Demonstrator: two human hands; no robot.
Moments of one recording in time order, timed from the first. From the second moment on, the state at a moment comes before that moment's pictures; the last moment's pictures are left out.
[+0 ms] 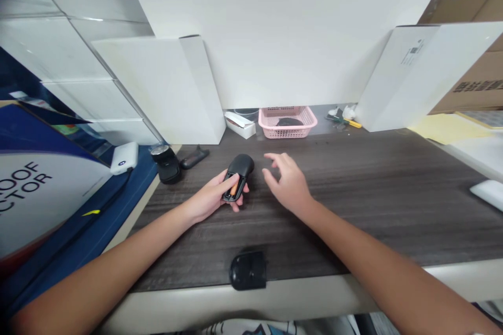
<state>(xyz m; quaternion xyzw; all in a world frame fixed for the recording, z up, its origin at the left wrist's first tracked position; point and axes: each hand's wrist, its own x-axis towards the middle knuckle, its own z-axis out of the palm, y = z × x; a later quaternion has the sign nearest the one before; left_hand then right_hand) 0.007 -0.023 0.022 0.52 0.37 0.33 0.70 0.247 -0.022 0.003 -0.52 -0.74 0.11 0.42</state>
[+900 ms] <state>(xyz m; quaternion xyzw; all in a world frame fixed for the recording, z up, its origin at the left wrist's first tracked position) 0.009 -0.025 0.017 0.54 0.37 0.33 0.68 0.260 -0.005 -0.001 -0.63 -0.75 0.09 0.18</state>
